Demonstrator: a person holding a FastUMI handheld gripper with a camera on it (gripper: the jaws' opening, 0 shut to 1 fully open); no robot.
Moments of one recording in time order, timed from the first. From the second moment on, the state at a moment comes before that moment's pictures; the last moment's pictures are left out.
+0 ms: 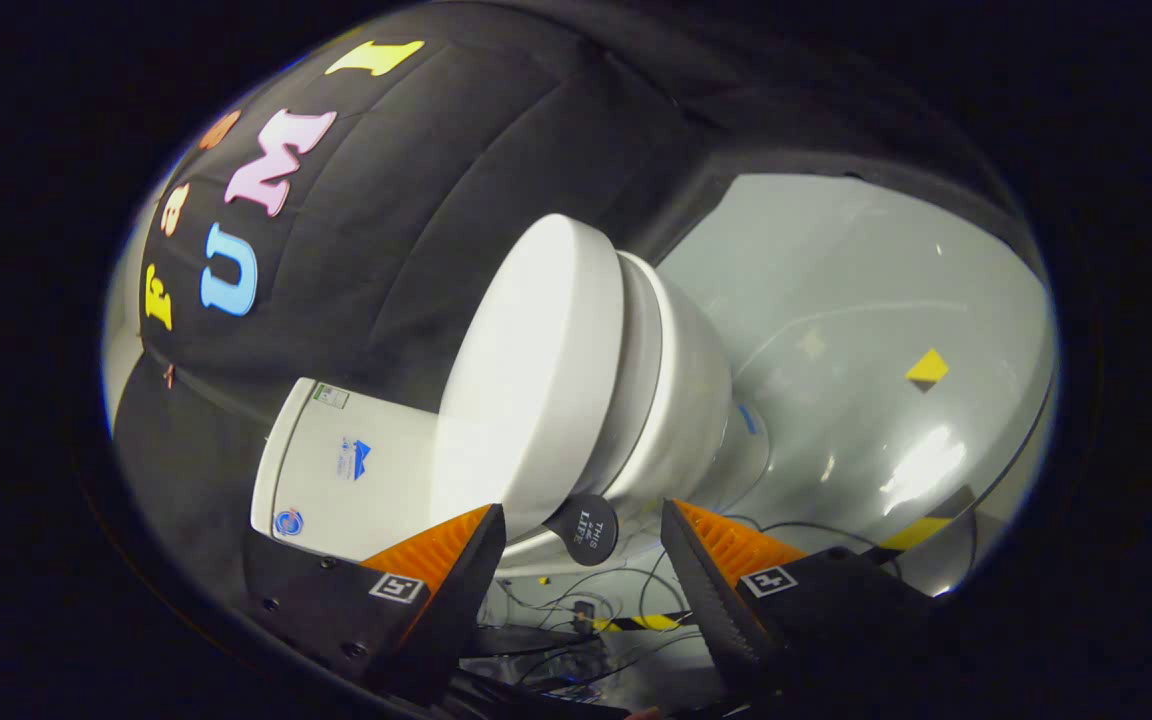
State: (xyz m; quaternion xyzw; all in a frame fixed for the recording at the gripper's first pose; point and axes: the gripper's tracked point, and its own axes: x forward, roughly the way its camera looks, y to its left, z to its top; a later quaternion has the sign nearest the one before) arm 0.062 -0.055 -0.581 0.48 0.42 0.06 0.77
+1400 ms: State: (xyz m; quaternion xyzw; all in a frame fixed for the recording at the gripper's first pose) arm 0.087 -0.034 -0.504 0.39 0.43 -0.01 0.82
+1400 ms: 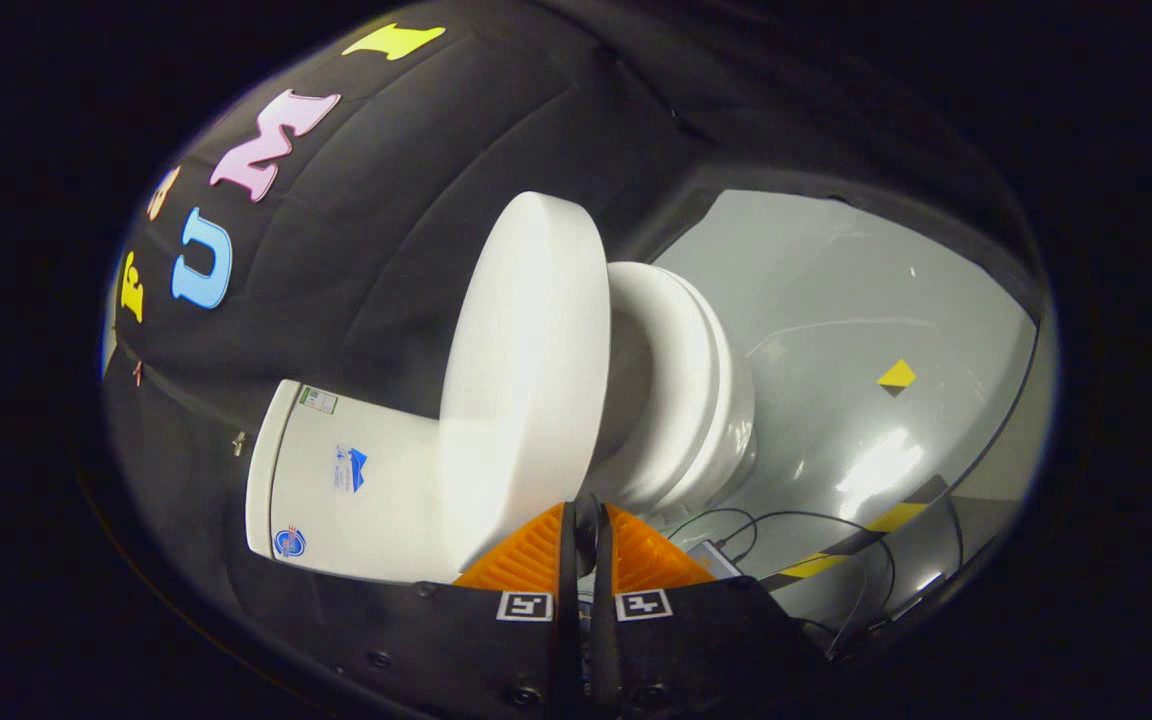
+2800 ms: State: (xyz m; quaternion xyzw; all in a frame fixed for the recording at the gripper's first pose) arm 0.096 0.130 -0.332 0.17 0.35 -0.05 0.92
